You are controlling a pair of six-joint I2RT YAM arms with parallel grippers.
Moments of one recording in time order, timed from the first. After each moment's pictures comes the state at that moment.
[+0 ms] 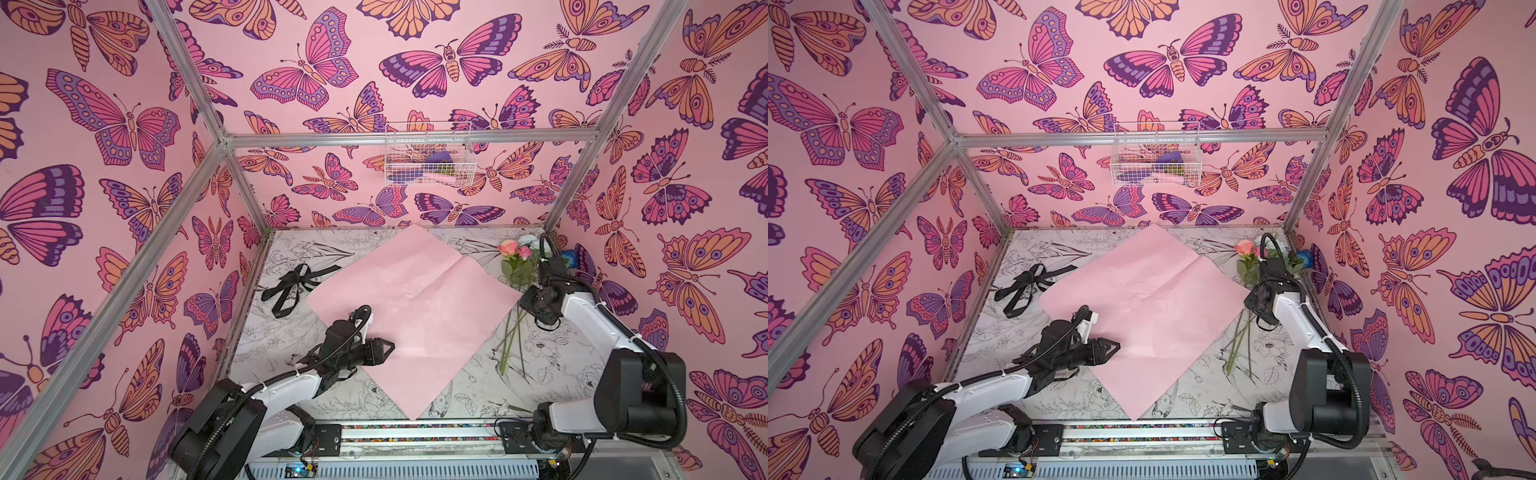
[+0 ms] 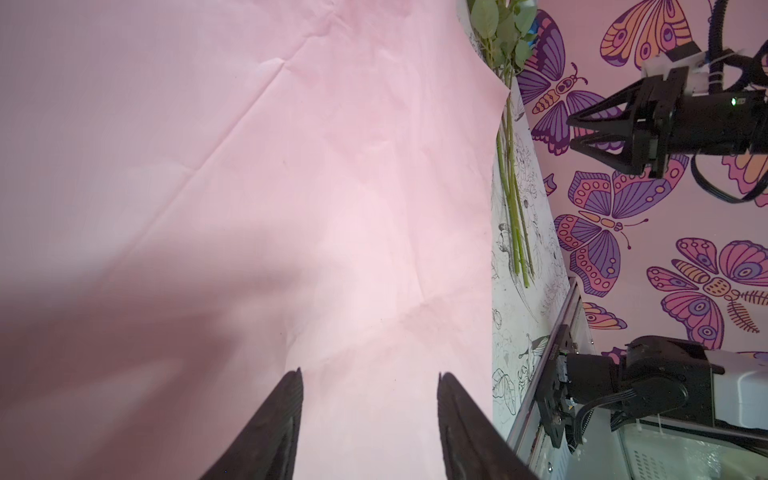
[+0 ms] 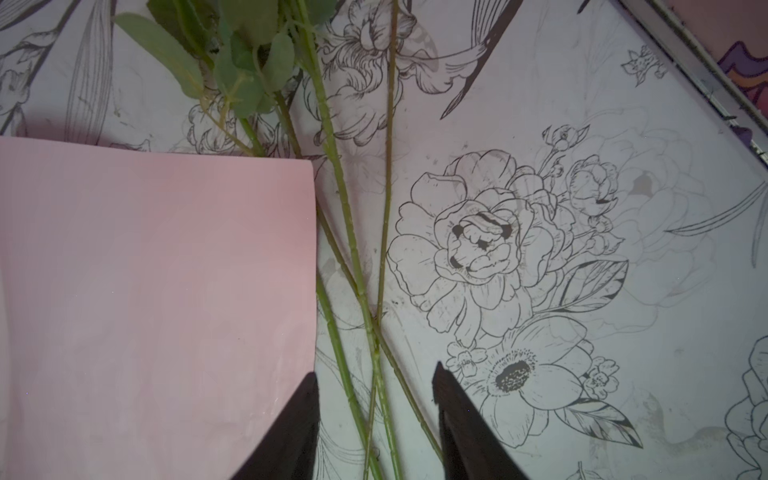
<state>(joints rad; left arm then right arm) -0.54 1.19 0.27 0.30 0.44 -0.66 -0.08 1.44 0.97 -0.69 0.14 0.65</state>
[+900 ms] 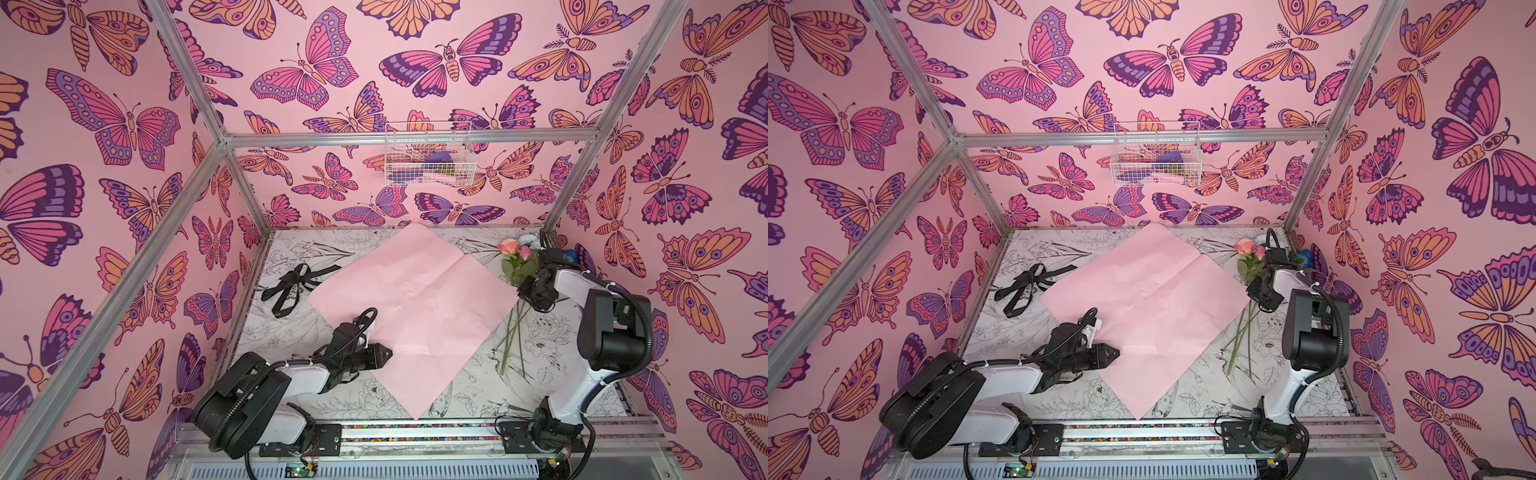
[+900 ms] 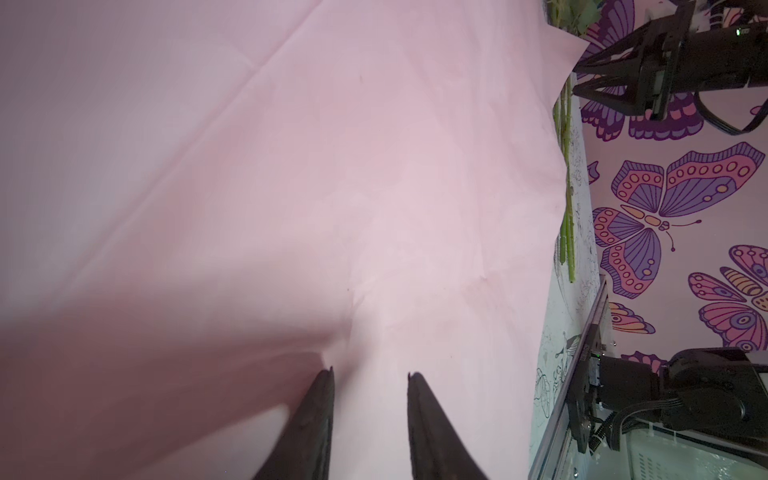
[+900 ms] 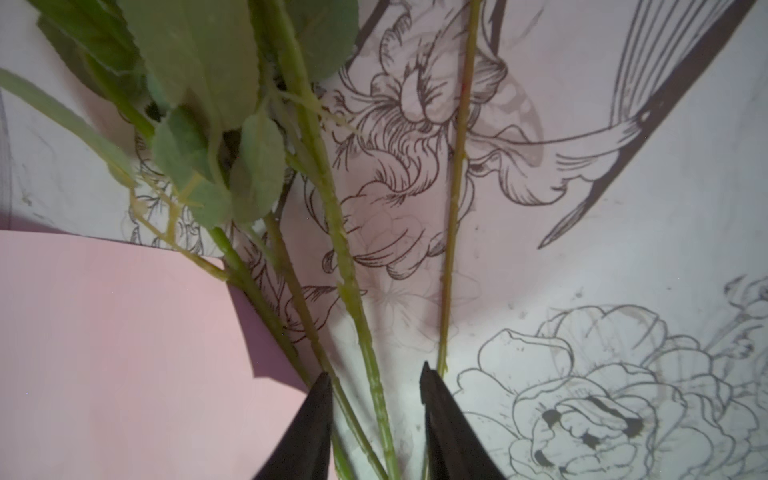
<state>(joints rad) -0.55 1.38 0.26 0.39 0.43 -0.69 -0.17 1.84 1.18 -0.57 0.01 0.57</state>
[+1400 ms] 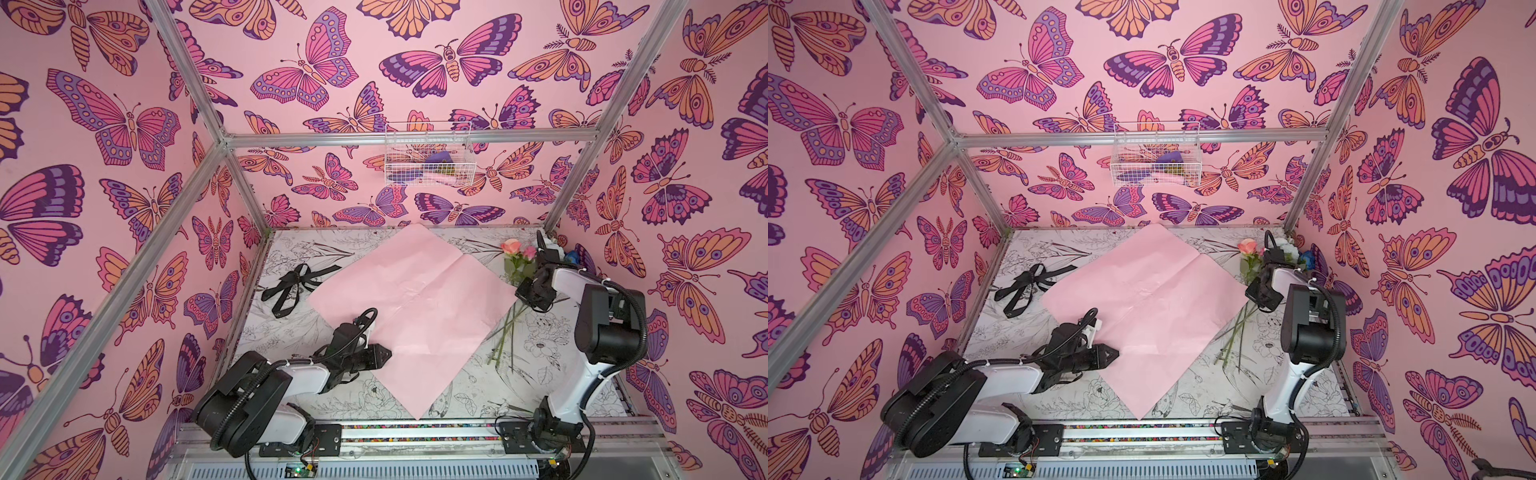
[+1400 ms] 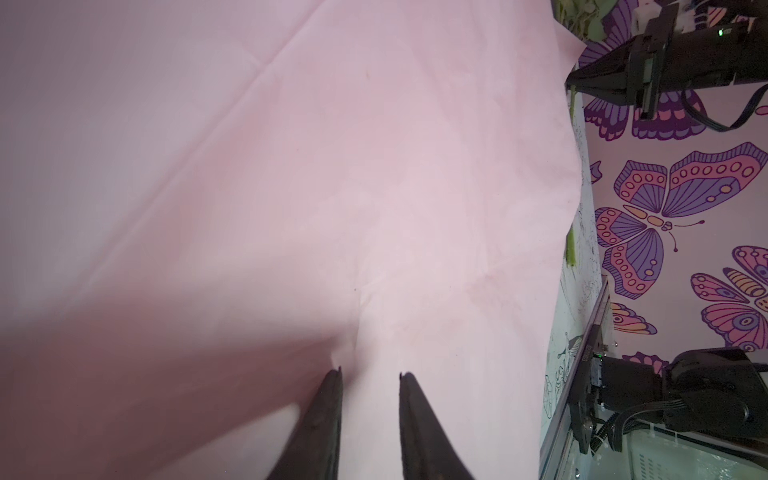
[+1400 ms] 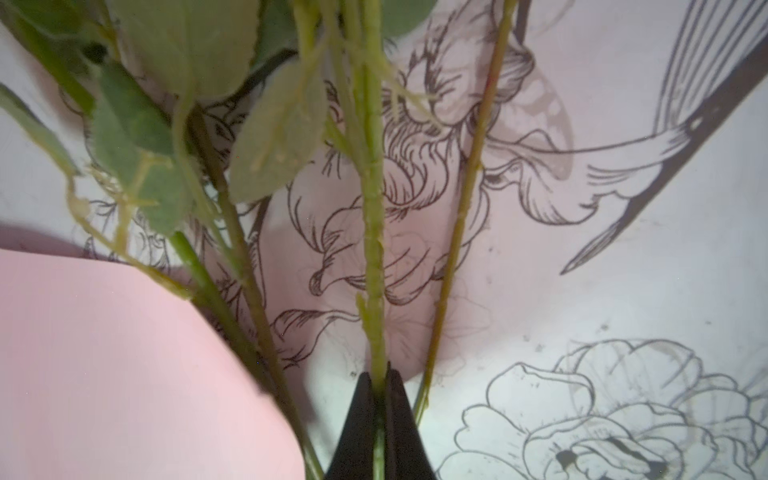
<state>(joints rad) -0.55 1.39 0.26 0.40 0.43 -0.69 -0.17 1.88 1.20 -0.58 0.02 0.54</state>
